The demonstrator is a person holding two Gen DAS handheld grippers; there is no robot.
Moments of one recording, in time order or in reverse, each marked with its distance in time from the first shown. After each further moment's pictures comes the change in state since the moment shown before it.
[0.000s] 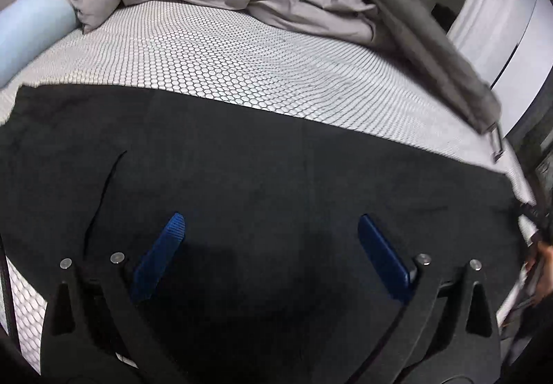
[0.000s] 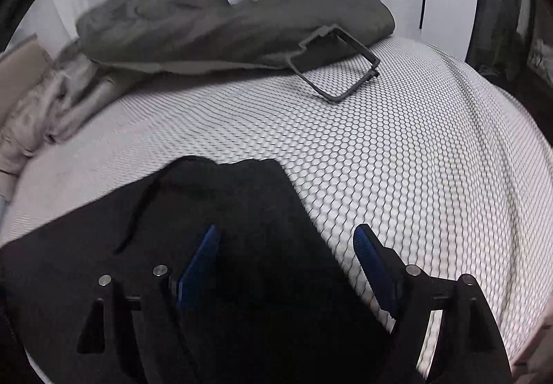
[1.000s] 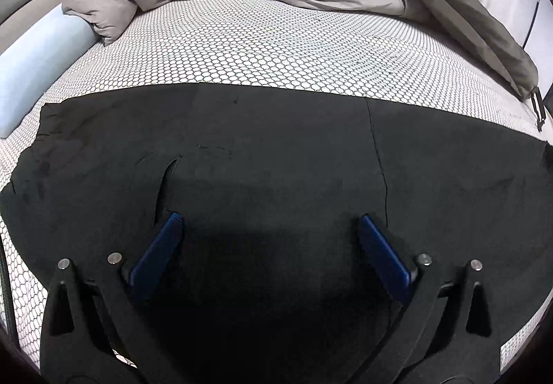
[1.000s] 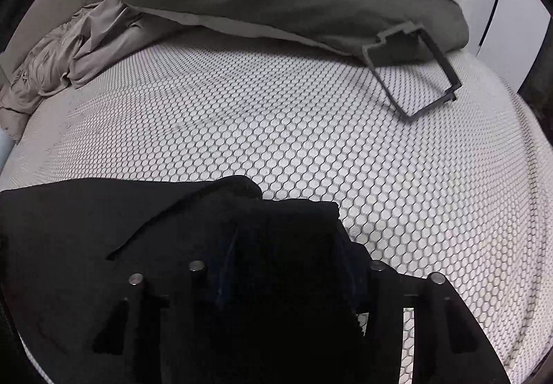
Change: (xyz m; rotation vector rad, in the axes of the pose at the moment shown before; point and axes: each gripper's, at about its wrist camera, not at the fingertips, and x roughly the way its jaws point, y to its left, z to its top) left arm 0.027 0.032 0.003 0.085 0.046 0.181; right arm 0.059 0.021 0.046 -0.209 0.121 0.087
